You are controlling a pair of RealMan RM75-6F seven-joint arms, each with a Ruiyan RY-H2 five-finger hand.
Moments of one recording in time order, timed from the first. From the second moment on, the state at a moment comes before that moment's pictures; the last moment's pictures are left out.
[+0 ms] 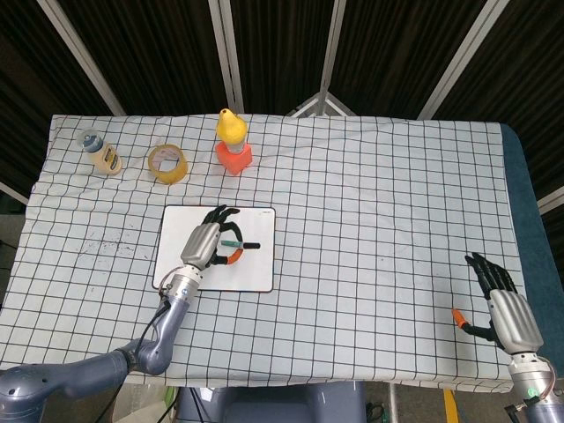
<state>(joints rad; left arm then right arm) -0.72 -1.90 -0.30 -1.12 1.17 0.99 -0.12 0.12 -1.07 0.04 -1.72 -1.45 1.33 0.22</state>
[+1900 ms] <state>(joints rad) -0.78 -2.01 -0.36 -1.07 1.11 1.05 -0.01 0.12 -1.06 0.04 -1.73 -1.45 1.32 0.26</state>
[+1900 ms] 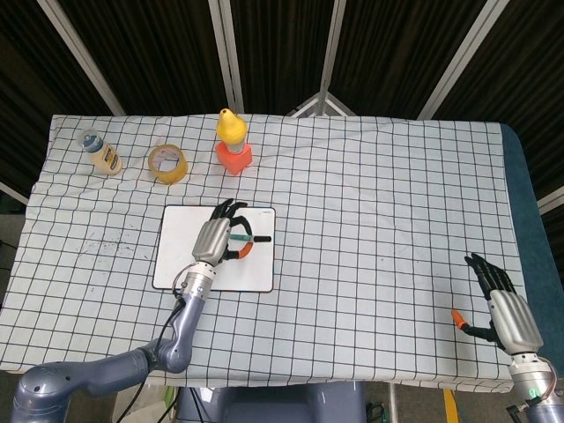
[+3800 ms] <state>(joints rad) -0.58 -1.84 -0.21 -1.33 1.22 1.18 -0.05 0.12 -1.06 0.04 -1.75 -1.44 1.32 0.26</state>
